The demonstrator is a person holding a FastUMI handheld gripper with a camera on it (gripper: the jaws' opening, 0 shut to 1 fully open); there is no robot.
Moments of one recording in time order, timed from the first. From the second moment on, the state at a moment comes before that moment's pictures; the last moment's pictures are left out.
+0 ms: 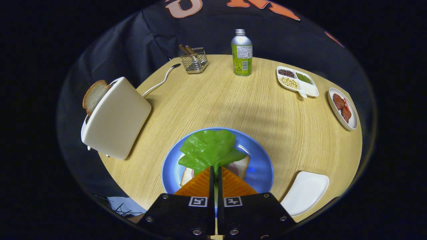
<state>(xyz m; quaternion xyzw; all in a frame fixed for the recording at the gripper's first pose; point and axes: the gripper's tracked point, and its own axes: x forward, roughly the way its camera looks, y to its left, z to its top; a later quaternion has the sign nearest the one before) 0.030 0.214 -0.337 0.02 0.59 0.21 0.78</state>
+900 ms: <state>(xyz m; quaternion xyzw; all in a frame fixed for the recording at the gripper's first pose) 0.032 0.240 -0.321 -0.02 0.56 0.20 0.80</state>
